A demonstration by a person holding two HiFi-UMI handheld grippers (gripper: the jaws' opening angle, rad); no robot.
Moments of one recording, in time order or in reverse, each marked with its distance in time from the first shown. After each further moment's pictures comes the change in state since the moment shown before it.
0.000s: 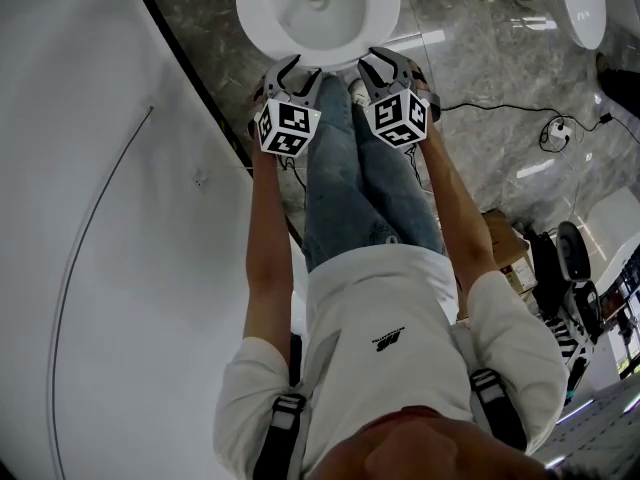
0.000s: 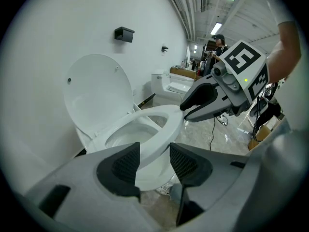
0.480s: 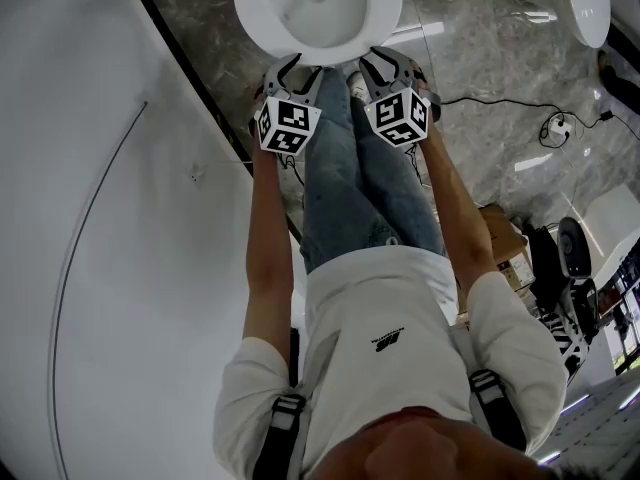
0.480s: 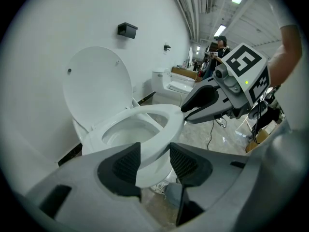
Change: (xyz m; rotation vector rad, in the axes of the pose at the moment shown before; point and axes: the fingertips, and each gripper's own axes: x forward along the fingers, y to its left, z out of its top) left arm 0.011 -0.011 -0.012 -0.050 0.016 -0.021; right arm 0.005 0.006 -0.019 0.036 0.026 0.023
